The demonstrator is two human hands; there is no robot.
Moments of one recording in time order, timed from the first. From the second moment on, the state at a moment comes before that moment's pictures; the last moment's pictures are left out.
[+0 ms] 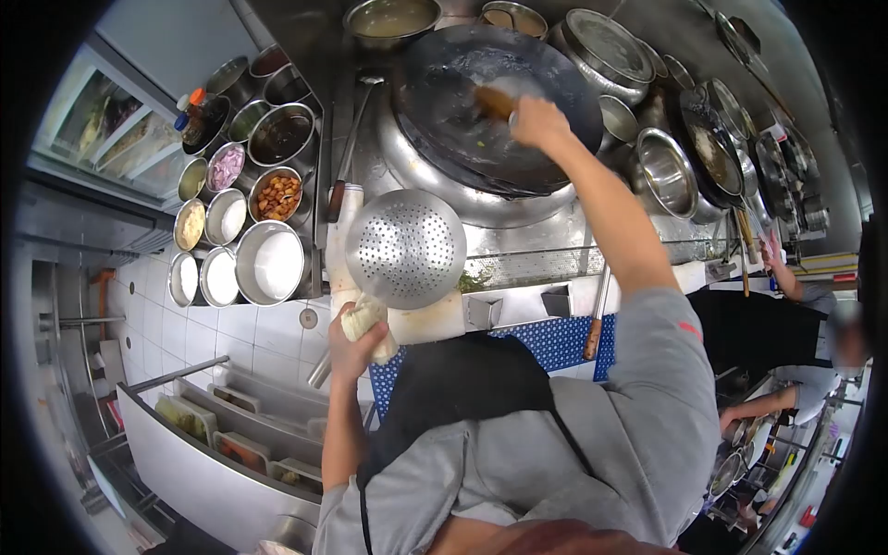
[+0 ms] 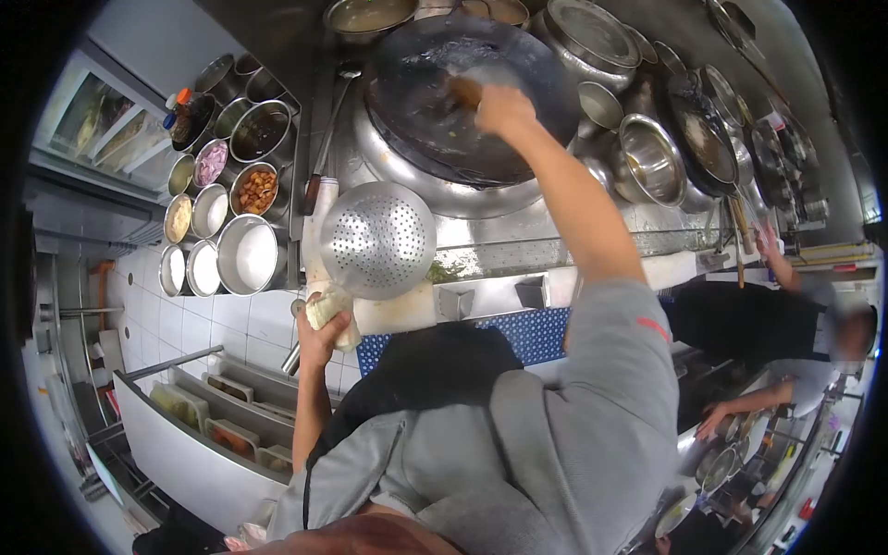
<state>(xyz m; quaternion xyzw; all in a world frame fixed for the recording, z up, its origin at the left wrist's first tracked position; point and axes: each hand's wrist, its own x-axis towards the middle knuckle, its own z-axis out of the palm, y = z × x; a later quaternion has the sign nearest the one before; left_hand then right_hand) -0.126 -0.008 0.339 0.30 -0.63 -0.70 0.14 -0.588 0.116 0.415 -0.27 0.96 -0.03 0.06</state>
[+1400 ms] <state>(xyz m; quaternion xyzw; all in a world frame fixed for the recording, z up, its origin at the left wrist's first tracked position) -0.161 0.063 0.343 0.34 -0.67 -0.65 0.10 -0.651 0.129 0.405 -0.27 0.94 -0.18 0.10</state>
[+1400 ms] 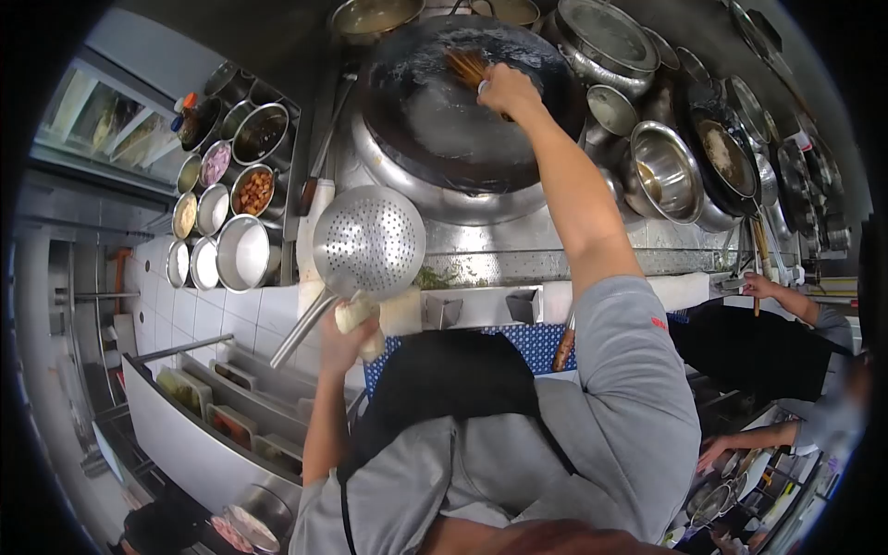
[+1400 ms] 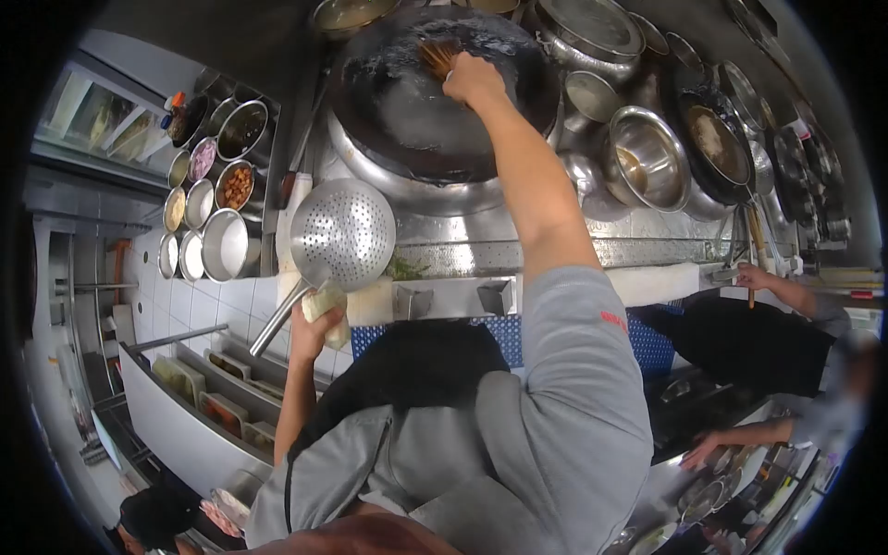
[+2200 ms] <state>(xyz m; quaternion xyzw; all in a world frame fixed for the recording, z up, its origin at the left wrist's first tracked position) -0.162 0.079 0.320 0.40 -0.46 -0.77 0.18 -0.642 0.208 0.427 -0.33 0.94 -0.03 0.07</state>
